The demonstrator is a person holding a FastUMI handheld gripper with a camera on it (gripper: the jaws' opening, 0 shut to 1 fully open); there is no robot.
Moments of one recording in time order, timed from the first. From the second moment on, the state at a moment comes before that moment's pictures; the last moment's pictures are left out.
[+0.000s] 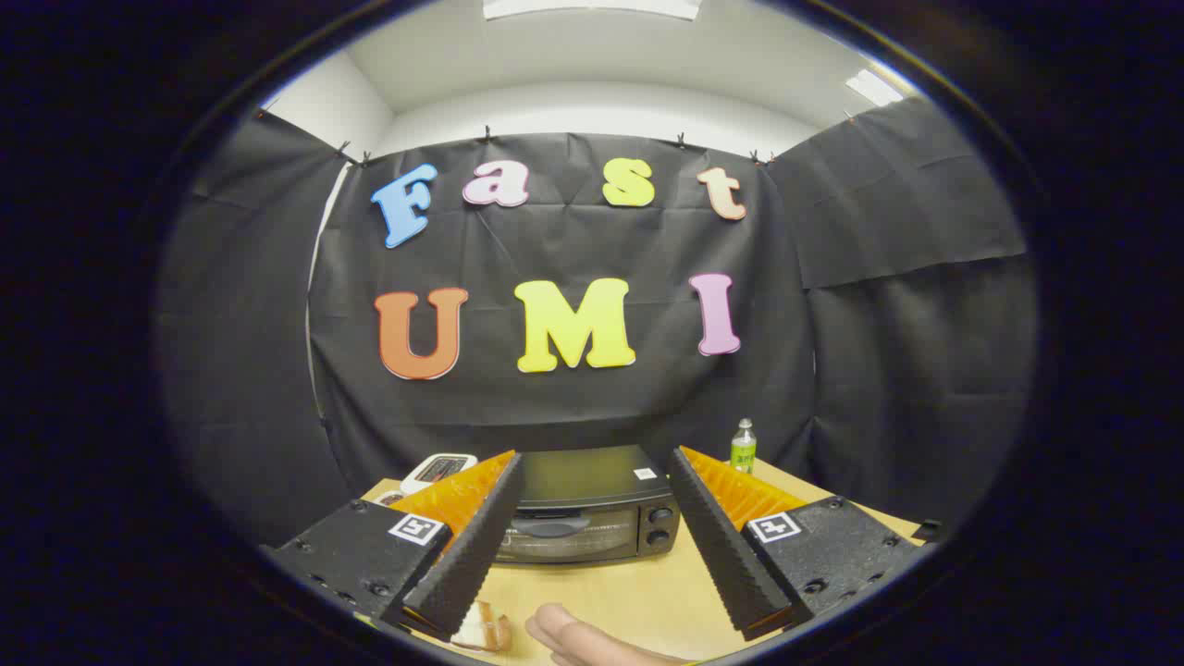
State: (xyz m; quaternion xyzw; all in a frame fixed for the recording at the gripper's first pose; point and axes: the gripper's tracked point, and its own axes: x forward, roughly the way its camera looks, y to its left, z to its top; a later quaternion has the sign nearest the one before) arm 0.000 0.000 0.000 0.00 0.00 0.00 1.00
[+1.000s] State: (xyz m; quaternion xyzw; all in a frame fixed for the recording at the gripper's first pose) arm 0.142 0.041 -0.062 -0.02 0.05 0.05 1.00
